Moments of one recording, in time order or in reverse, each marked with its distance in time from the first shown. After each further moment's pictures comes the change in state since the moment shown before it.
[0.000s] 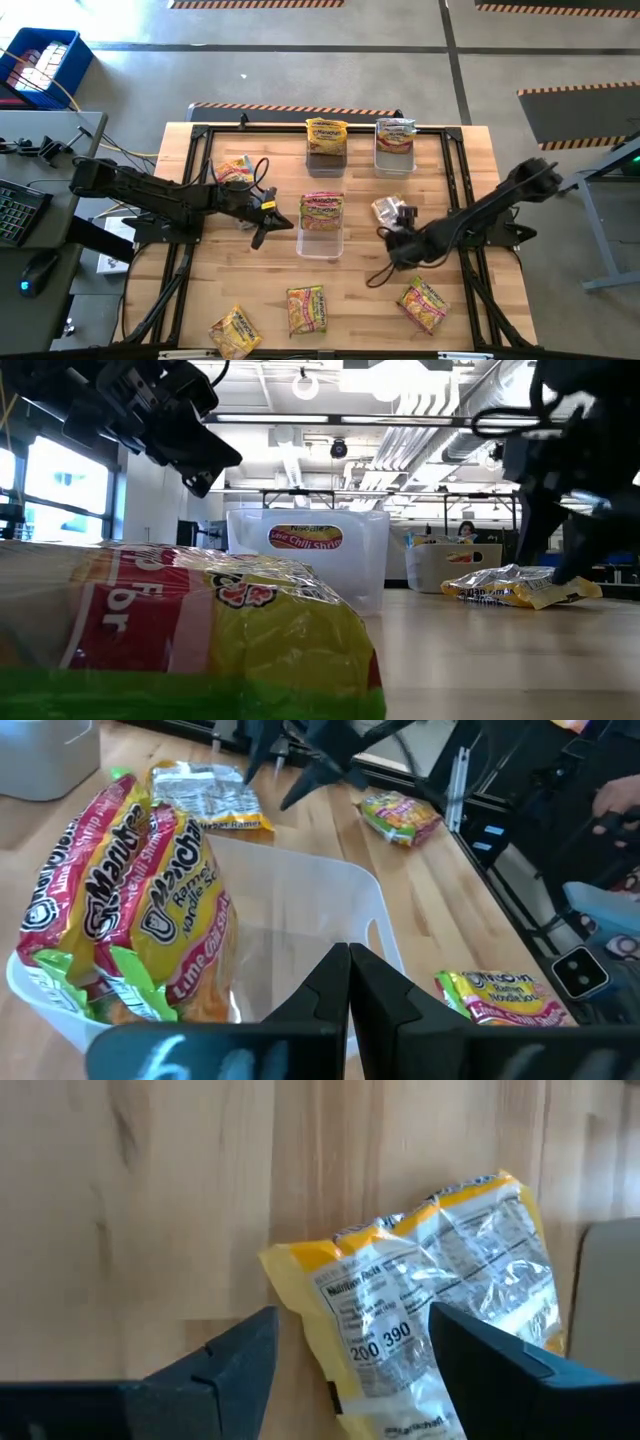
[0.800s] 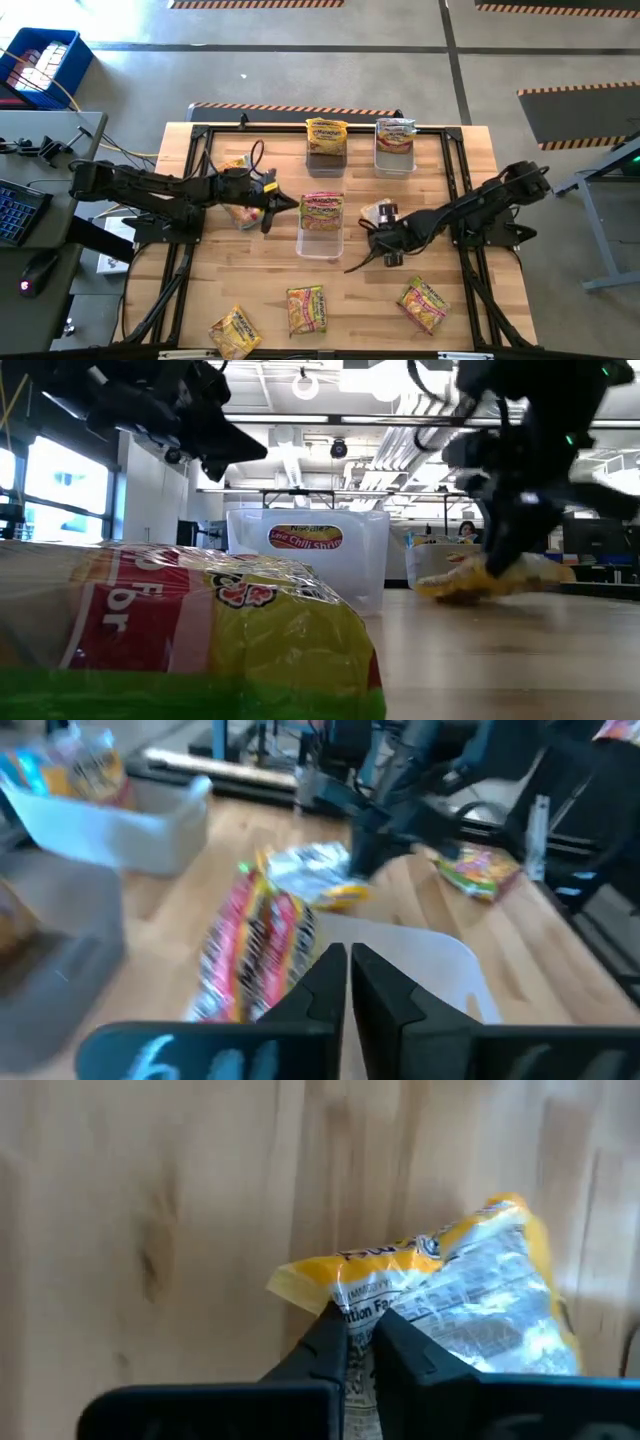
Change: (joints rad) left arm 0.122 -0.001 0.067 0.002 -0.071 0.101; right arm -0.166 0.089 0.121 0.122 -0.159 -0.206
